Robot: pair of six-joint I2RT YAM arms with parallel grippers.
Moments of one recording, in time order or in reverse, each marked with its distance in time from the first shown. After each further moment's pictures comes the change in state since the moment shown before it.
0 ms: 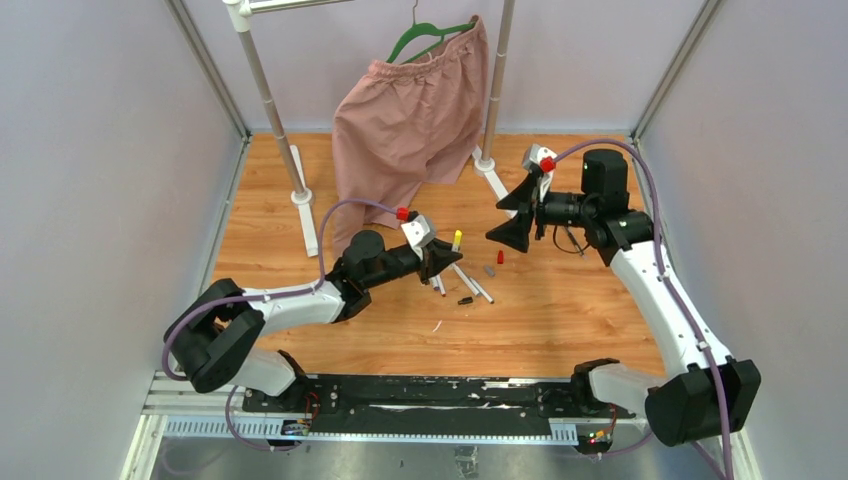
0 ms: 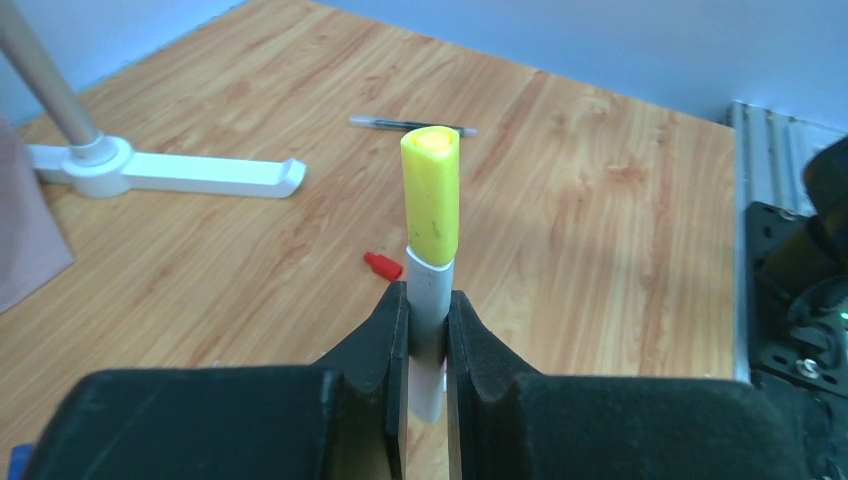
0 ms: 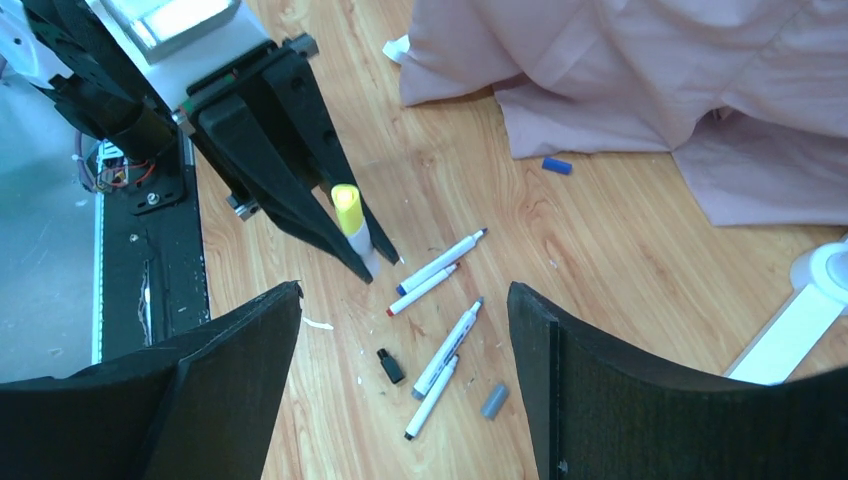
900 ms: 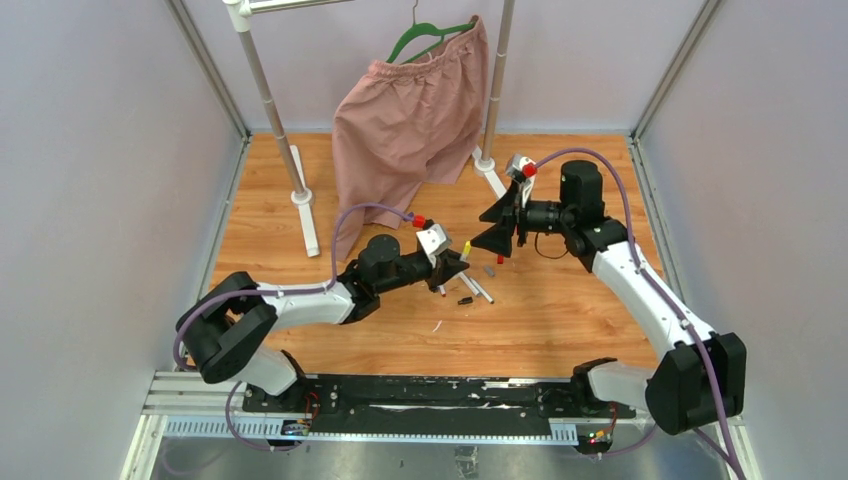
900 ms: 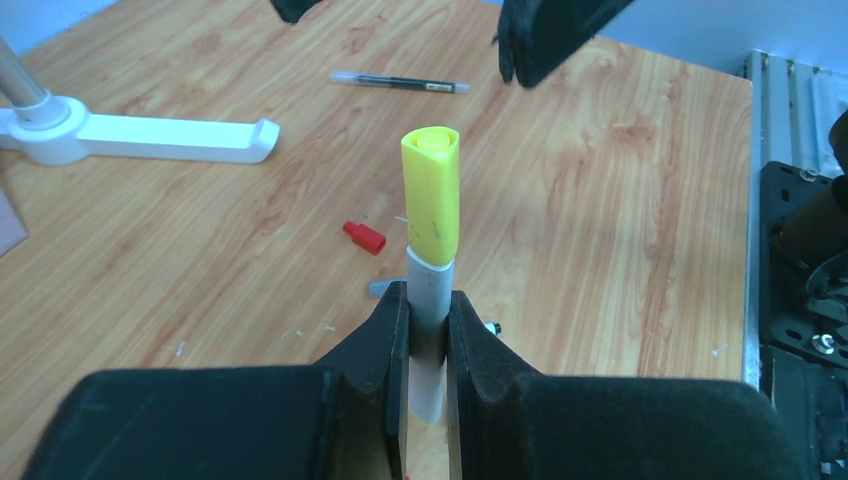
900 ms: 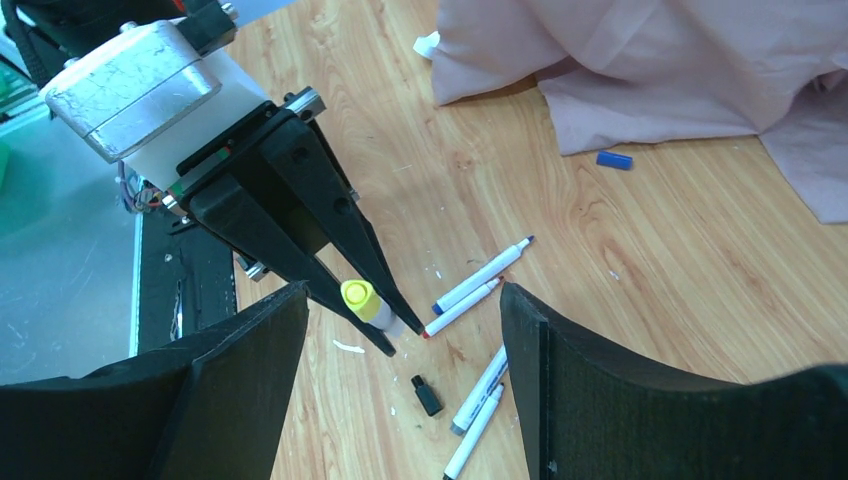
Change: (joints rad) left arm -0.068 0.059 0.018 -0.046 -0.078 0.040; right arm 0.061 0.047 -0.169 0.285 0.008 0.209
